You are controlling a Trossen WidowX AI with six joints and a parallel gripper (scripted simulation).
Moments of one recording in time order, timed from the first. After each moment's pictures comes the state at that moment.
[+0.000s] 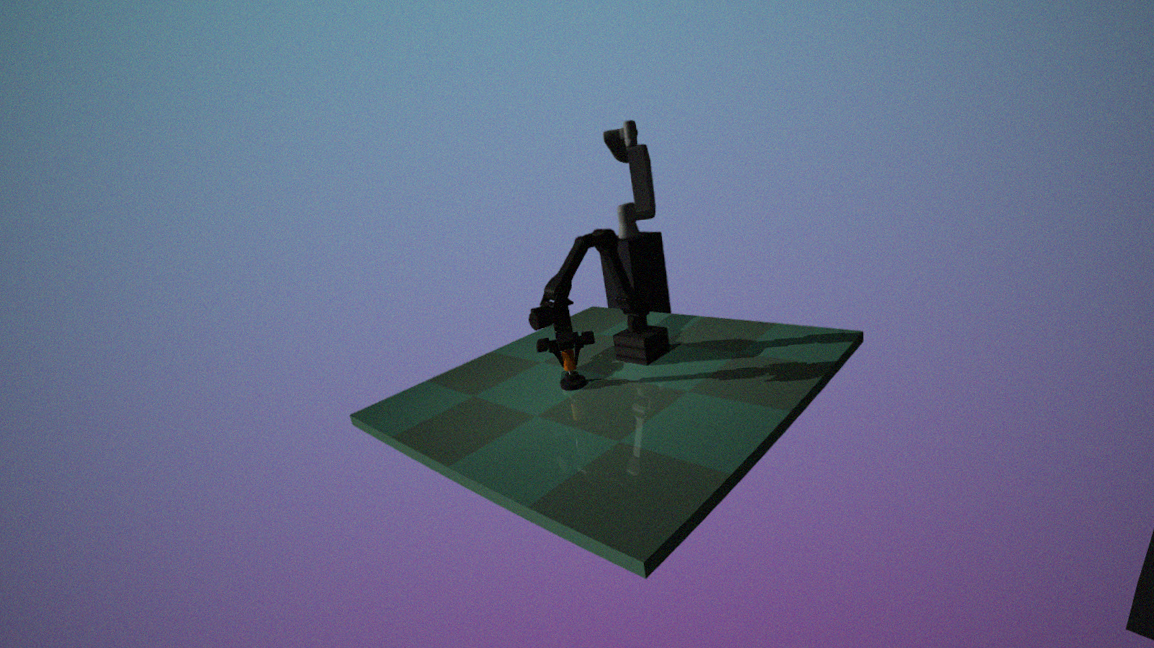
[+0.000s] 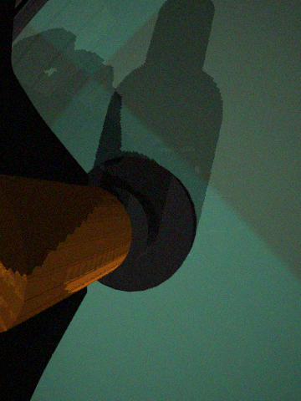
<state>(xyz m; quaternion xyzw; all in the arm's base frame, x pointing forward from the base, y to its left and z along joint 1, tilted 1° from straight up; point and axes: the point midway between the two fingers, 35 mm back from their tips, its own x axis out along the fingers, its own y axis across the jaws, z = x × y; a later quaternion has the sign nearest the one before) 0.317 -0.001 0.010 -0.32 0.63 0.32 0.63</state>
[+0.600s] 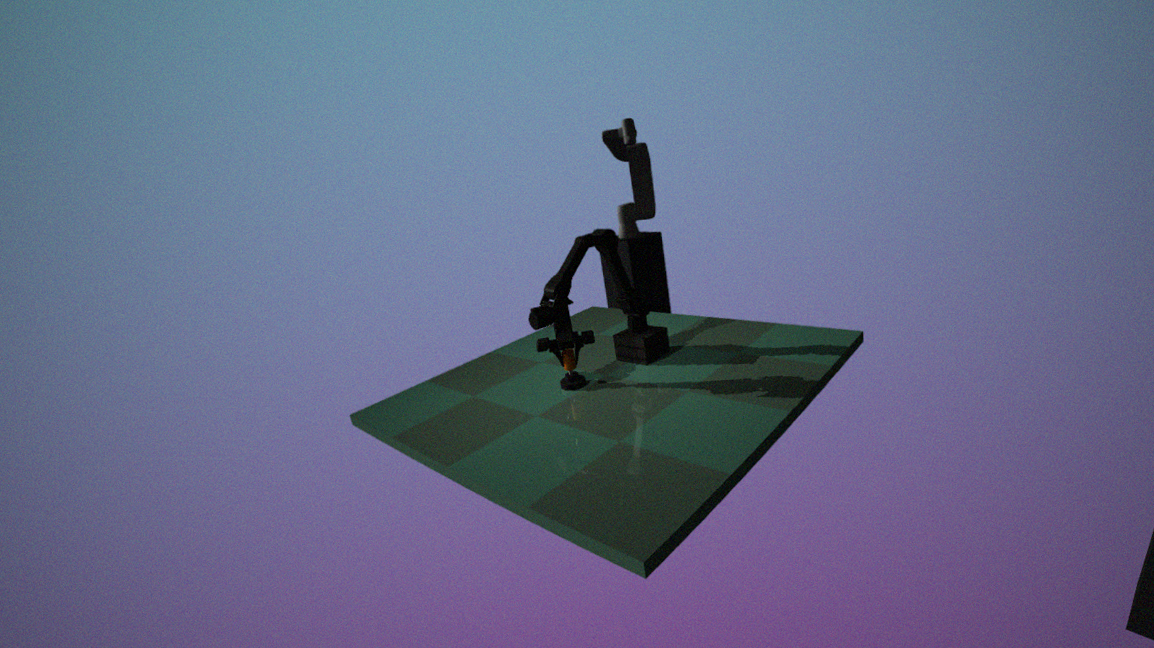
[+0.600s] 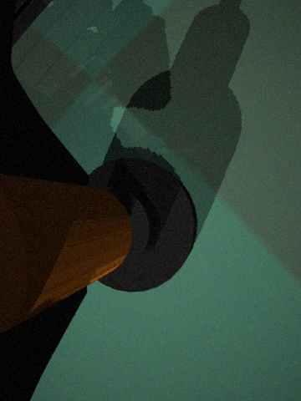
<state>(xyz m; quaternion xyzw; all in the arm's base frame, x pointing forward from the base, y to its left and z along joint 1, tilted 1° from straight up) 0.316 0.000 0.012 -0.32 0.63 0.32 0.63</state>
